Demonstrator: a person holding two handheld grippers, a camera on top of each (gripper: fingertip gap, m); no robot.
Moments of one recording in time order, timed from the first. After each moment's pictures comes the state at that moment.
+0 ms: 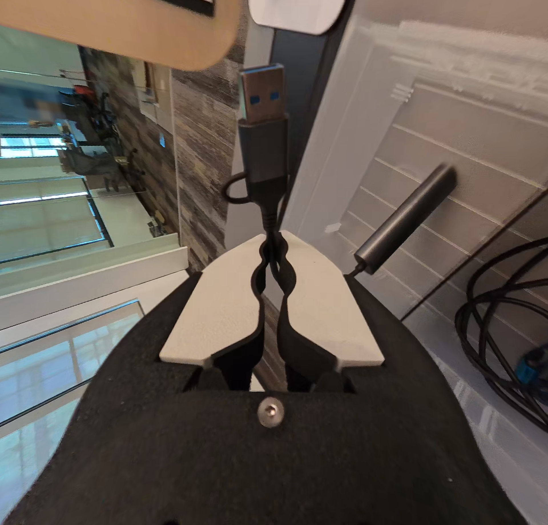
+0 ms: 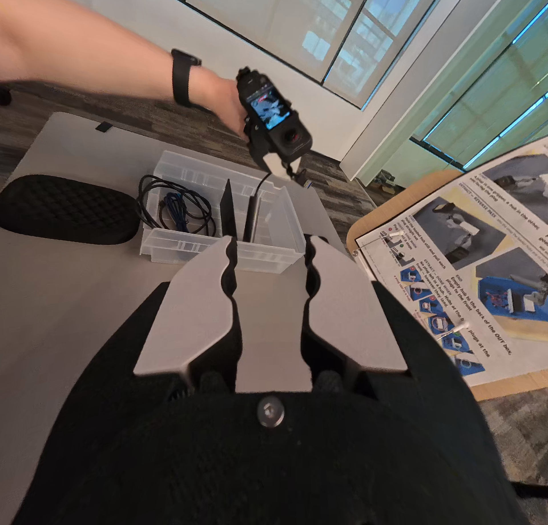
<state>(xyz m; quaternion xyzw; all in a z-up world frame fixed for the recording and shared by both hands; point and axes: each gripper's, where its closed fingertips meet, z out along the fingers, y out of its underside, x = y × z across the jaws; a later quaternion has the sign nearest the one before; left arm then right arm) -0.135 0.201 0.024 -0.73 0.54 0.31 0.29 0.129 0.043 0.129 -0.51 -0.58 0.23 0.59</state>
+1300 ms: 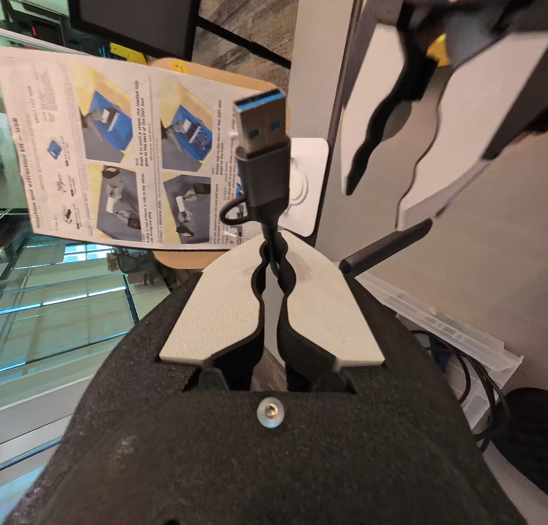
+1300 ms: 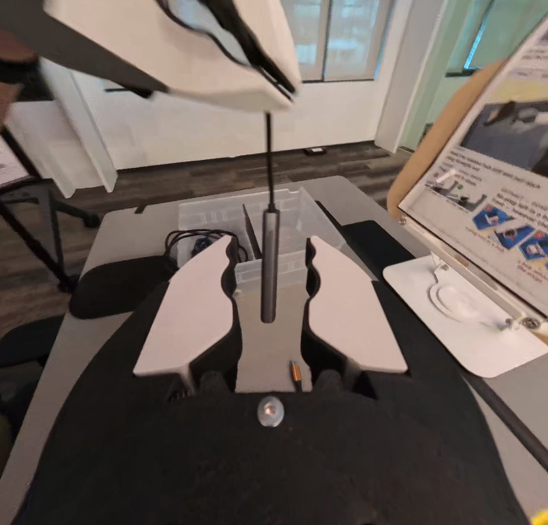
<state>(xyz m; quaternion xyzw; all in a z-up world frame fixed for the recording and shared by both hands) 0.103 0.104 0.175 -0.64 0.62 0.24 0.40 0.115 0.088 0.108 -0.61 -0.45 0.39 0.53</state>
